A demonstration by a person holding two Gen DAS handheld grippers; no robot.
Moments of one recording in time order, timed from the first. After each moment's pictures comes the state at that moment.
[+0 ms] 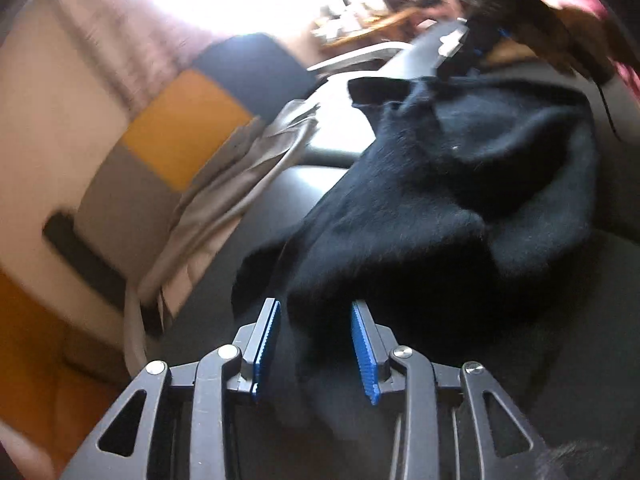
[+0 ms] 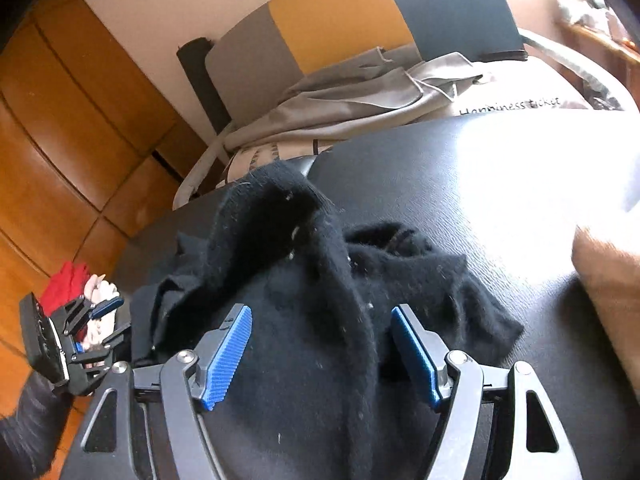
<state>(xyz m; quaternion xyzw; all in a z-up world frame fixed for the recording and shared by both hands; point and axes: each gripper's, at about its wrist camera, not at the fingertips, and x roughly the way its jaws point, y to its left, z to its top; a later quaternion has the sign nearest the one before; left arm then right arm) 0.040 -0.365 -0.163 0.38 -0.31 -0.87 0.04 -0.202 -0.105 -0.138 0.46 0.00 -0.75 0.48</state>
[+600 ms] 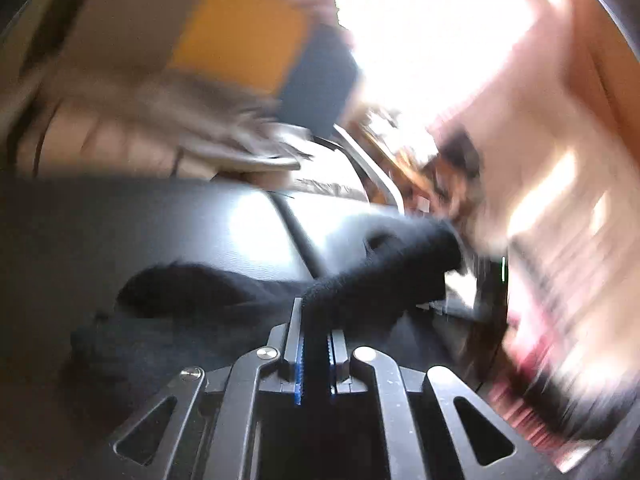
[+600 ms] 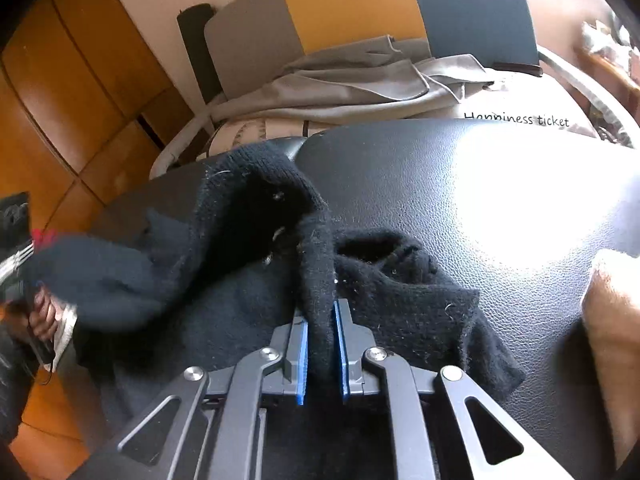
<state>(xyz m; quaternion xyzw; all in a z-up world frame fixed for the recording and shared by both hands) -0.009 -0.524 -0.146 0.34 0.35 -0.87 -0.05 -0.214 -0.127 -0.149 0.46 0.05 -0.76 0.46</state>
